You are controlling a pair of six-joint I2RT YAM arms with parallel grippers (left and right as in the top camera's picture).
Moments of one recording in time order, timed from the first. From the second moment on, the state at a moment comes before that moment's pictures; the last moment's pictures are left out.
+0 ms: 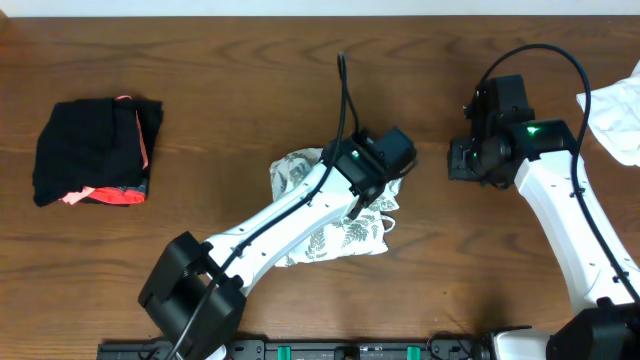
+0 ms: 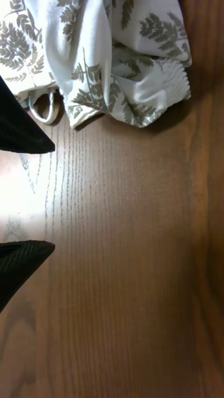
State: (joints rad) left arm -0.84 1.82 1.48 -1.15 -0.40 -0.28; right arm 0.14 1.52 1.25 -1.00 0.00 0.24
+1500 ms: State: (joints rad) left arm -0.73 1.66 1.45 -1.20 -0.15 -0.27; right arm 0.12 1.53 1.25 -0.80 -0.27 0.08
